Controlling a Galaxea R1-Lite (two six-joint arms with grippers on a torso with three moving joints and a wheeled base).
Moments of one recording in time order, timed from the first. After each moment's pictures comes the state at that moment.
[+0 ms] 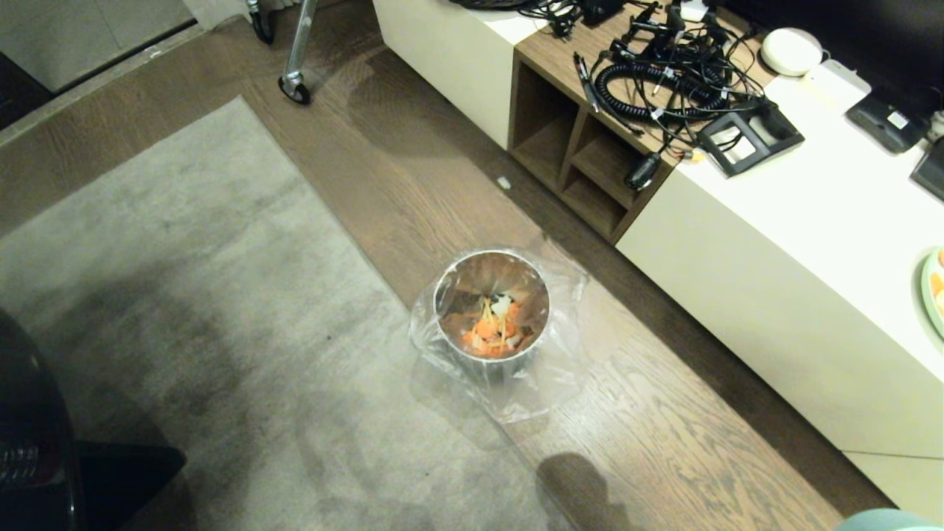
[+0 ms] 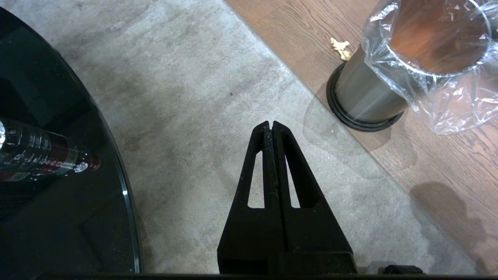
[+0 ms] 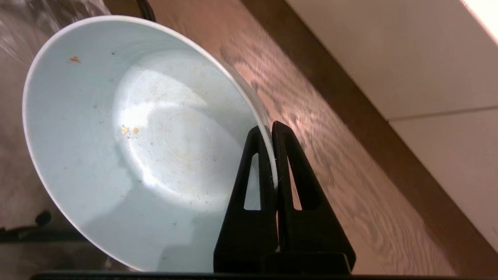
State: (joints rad) left arm 0.00 0.00 0.00 -0.01 0.01 -0.01; right arm -0.02 0.18 0.00 0.01 -0.01 -0.04
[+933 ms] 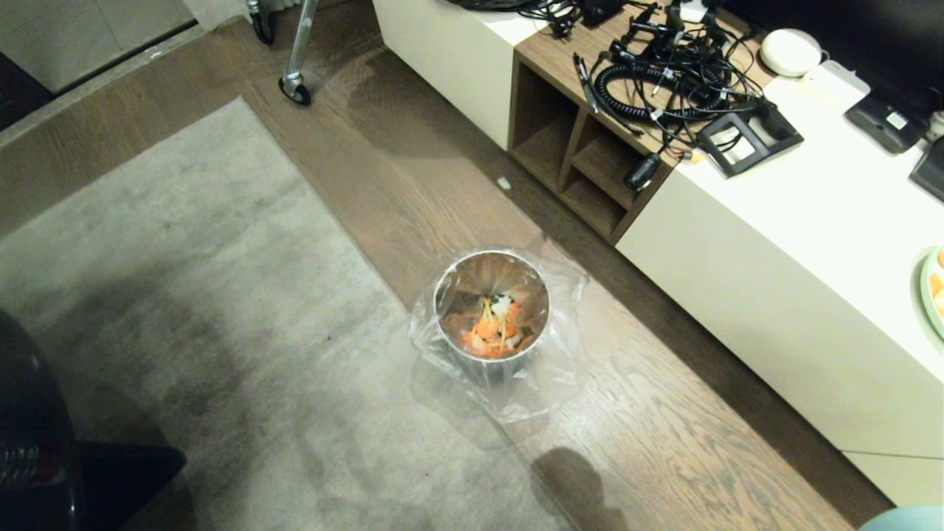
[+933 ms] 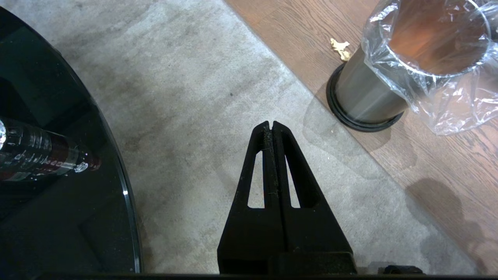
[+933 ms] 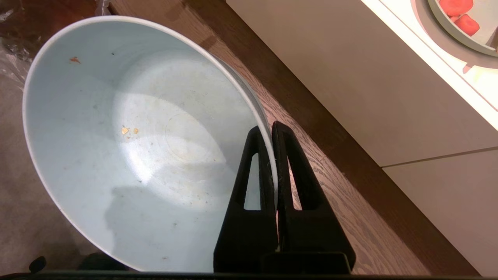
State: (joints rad) left arm 0.00 0.00 0.00 -0.01 0.01 -0.01; right arm -0.01 0.00 0.00 0.00 -0.01 -0.04
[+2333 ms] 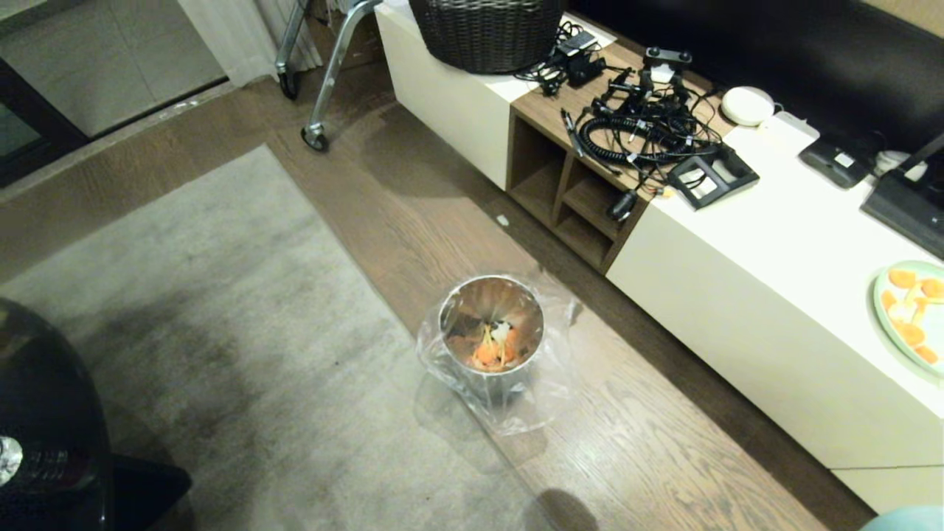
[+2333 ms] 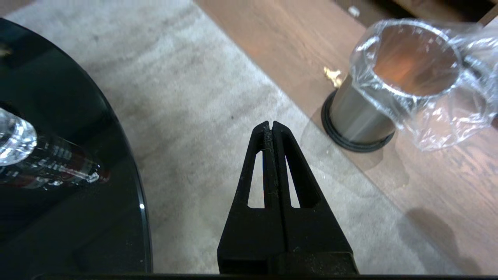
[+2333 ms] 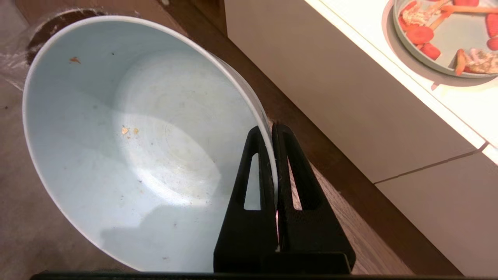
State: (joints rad) left arm 0.00 0.00 0.00 -0.01 0.01 -0.02; right arm -0.01 0.00 0.00 0.00 -0.01 -0.04
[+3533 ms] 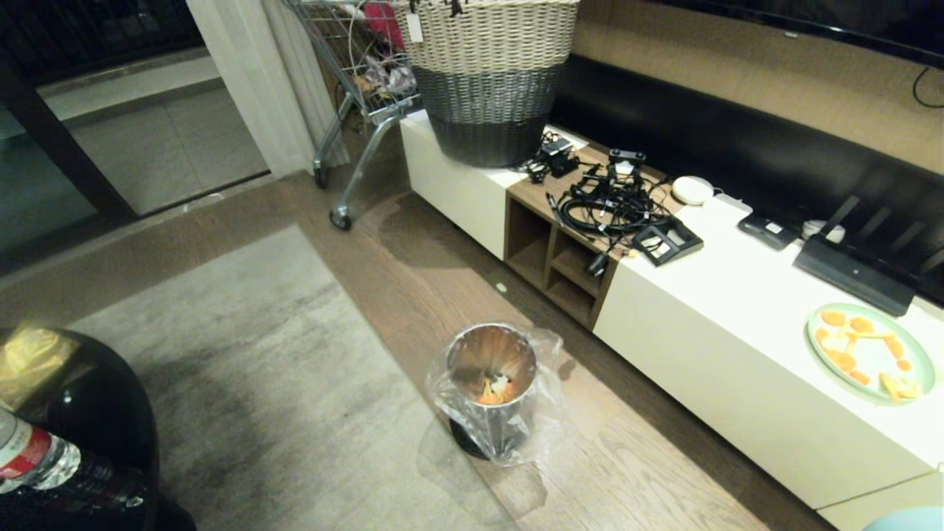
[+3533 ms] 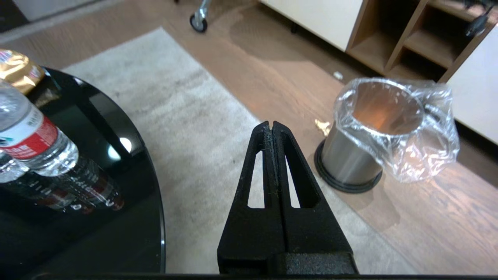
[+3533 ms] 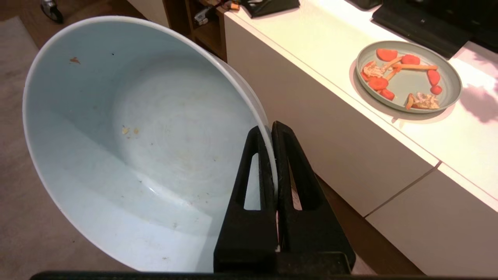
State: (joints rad) left arm 0.00 0.00 0.00 -0.01 0.01 -0.02; right arm -0.01 0.00 0.00 0.00 -0.01 -0.04
